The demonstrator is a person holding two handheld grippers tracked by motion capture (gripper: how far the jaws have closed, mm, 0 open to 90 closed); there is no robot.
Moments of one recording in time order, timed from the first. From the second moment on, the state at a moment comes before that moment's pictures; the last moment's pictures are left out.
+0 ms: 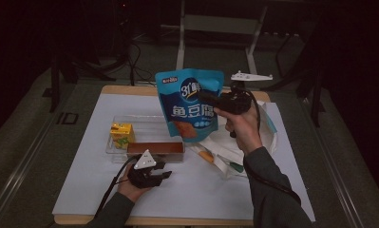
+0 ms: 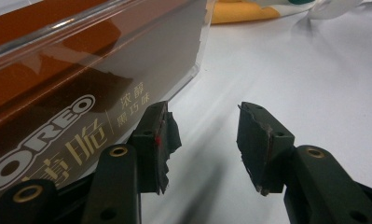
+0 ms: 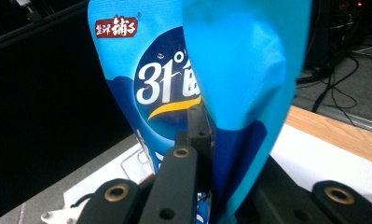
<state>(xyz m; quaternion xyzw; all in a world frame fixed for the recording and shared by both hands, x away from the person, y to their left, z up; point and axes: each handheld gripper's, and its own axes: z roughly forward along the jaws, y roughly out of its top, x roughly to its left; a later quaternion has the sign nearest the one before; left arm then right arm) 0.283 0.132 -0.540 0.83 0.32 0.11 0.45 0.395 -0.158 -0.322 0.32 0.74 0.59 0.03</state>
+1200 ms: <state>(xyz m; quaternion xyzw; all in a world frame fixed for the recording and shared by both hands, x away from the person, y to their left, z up) 0.283 0.133 -0.540 0.83 0.31 0.11 0.46 0.407 -0.094 -0.315 0.32 0.73 0.61 0.02</state>
